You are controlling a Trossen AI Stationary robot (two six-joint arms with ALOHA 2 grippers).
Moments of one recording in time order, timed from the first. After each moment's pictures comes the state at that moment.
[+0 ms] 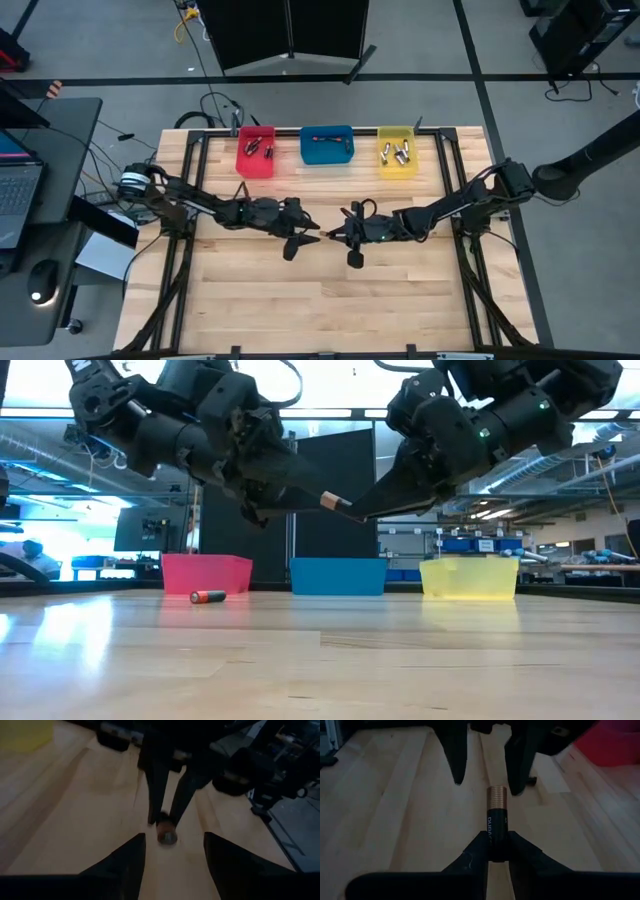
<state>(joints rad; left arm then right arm) -0.06 1.61 0.59 0.72 0.06 -0.35 0.20 1.64 0.69 0.44 0.25 0.18</state>
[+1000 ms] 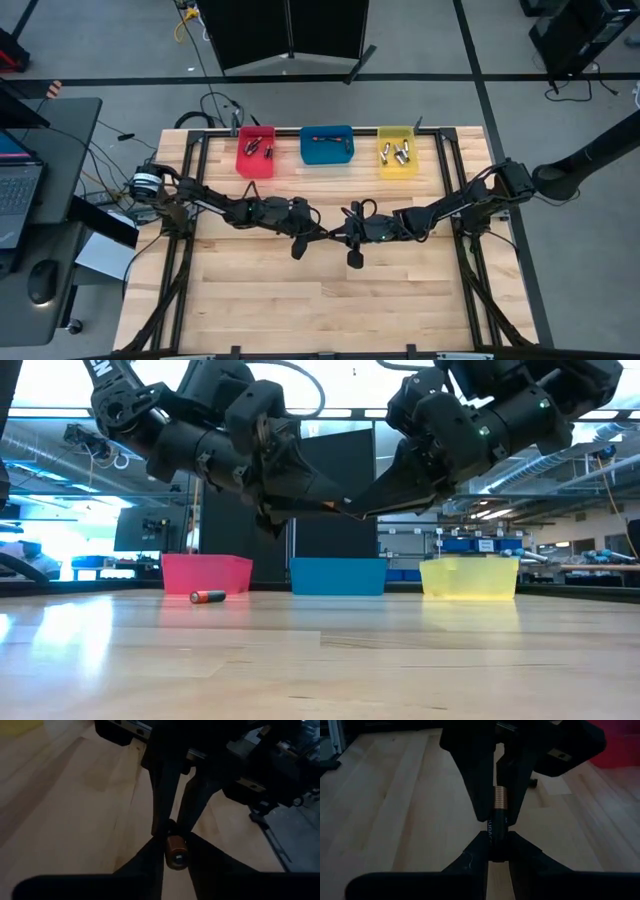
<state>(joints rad) -0.05 1.70 0.68 0.71 0.11 -0.43 0.20 1.64 0.69 0.45 0.24 0.18</state>
